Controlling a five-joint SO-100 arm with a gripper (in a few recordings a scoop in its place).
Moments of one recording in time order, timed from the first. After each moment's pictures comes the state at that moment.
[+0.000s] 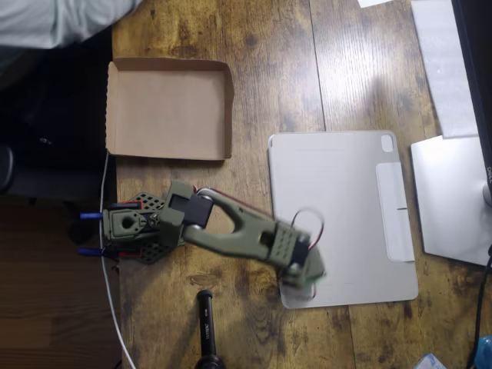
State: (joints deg) arm 27.0 100.9 102.8 62.1 -26.0
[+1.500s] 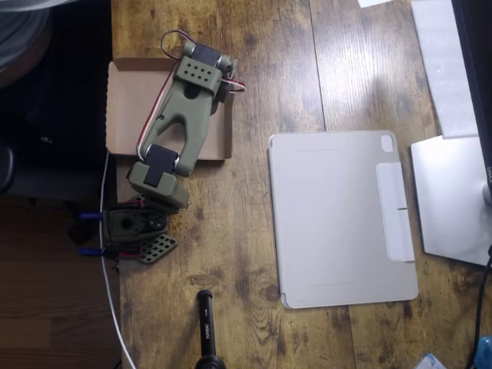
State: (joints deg) arm -51.9 107.7 94.0 96.6 -4.7
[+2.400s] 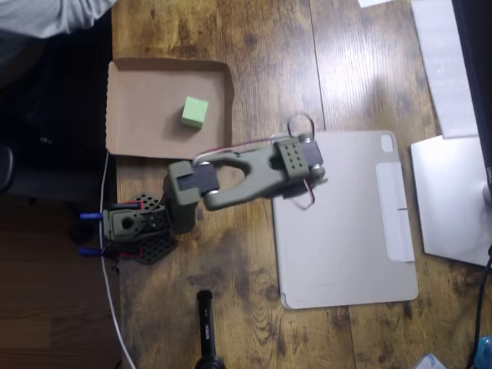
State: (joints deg) arm 1.8 95.1 95.8 102.4 0.4
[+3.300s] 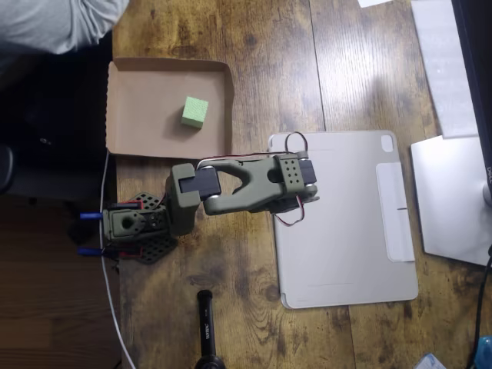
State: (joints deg) arm 4.8 96.1 103.9 102.4 -1.5
